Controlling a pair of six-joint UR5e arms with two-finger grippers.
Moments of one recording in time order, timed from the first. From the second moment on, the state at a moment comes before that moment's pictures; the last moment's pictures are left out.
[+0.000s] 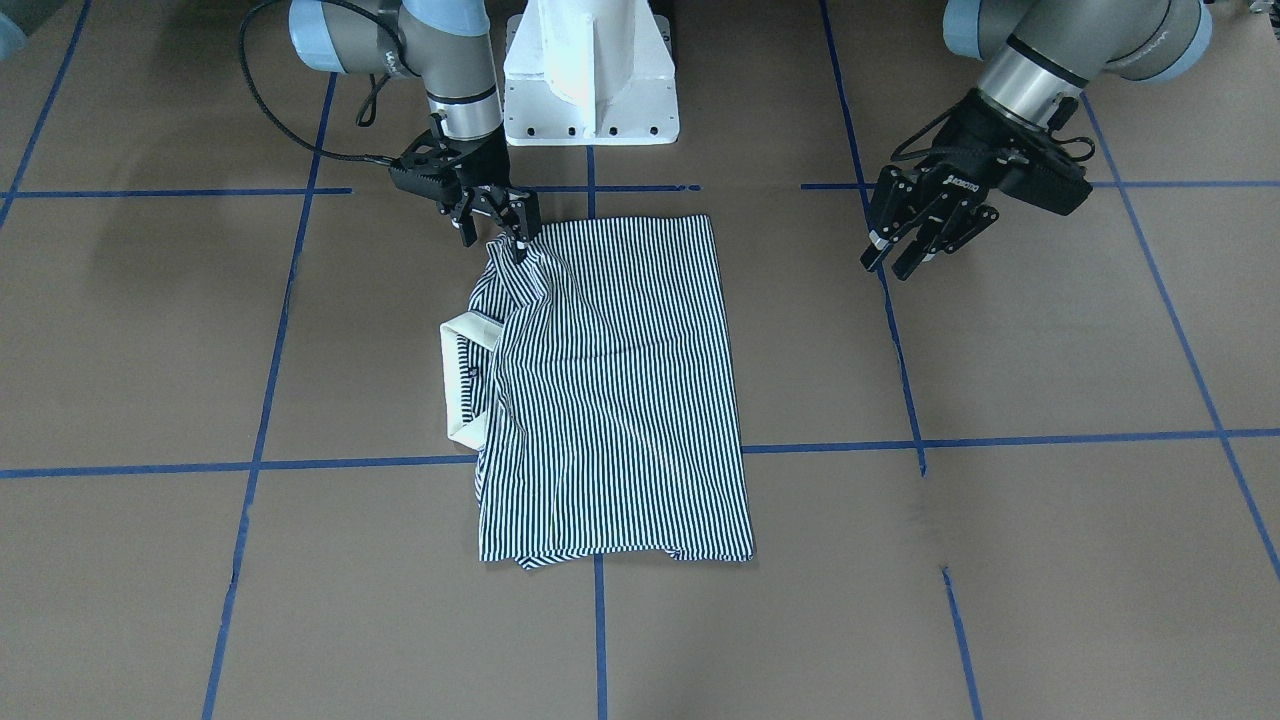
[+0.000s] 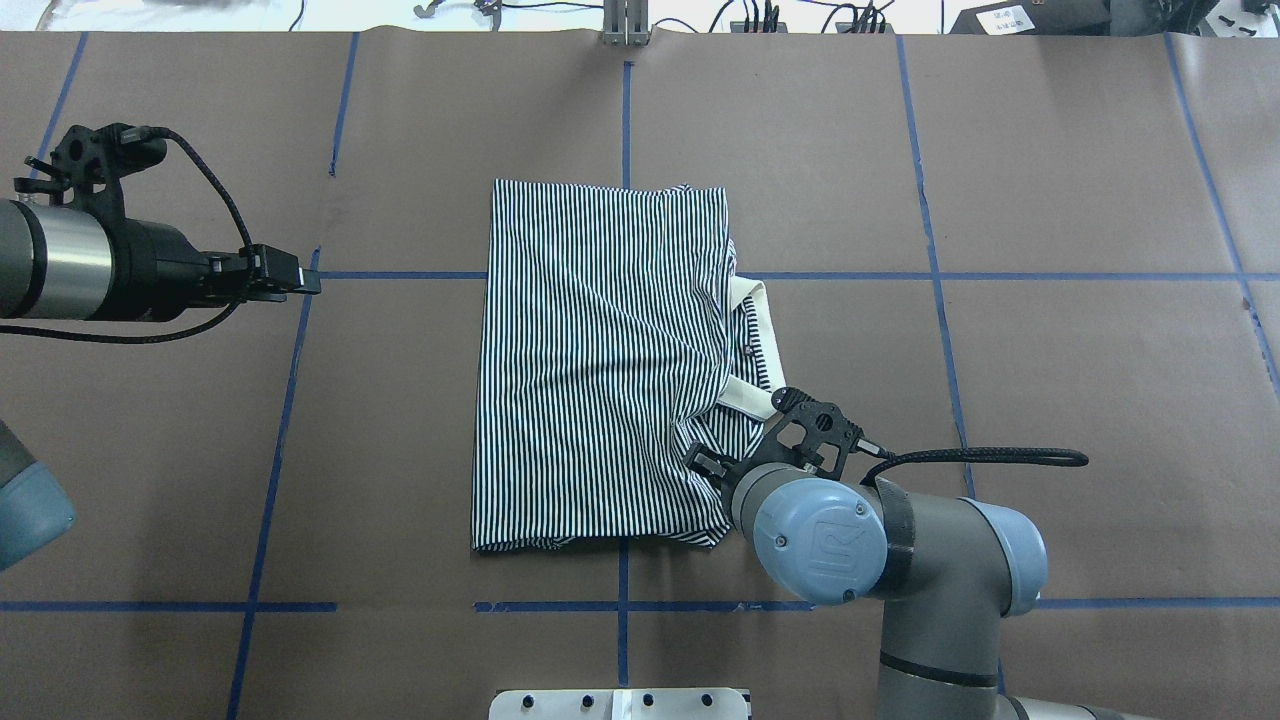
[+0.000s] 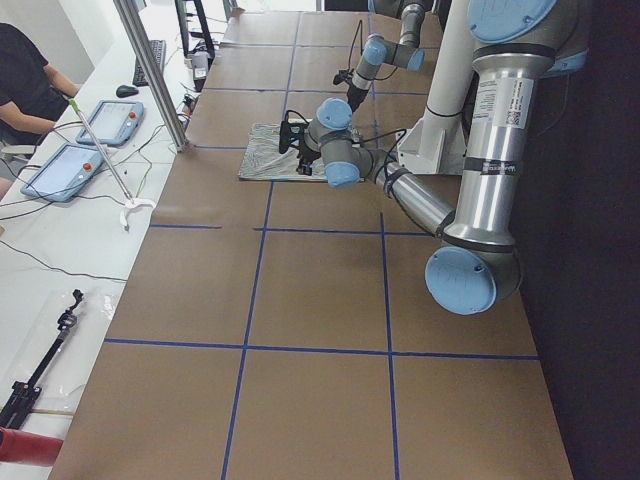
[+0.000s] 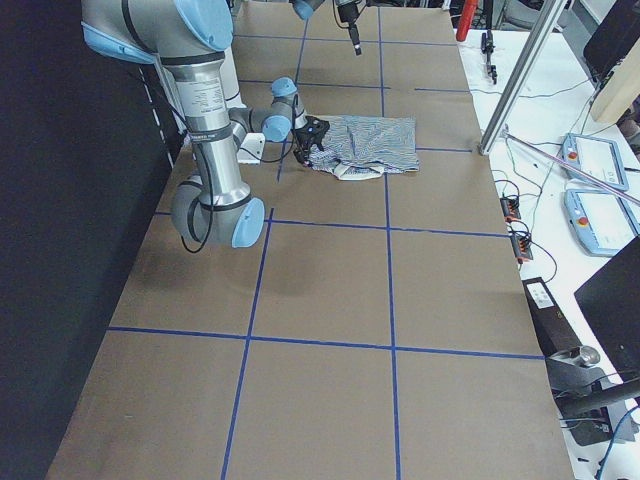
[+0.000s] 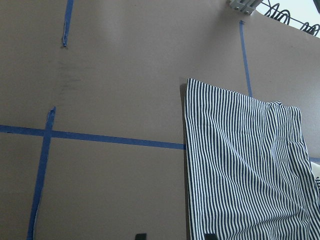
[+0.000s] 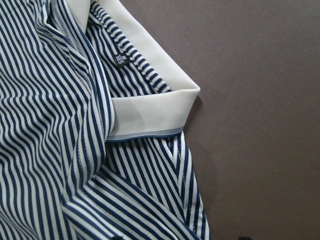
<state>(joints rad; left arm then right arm) -0.81 -1.68 -2.02 -2.23 -1.96 -1.28 0.23 -1.16 1.89 -1.46 1.42 1.97</state>
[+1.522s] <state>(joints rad) -0.81 -1.68 -2.02 -2.23 -1.96 -1.29 0.21 -1.14 1.90 -1.50 1.42 1.98</state>
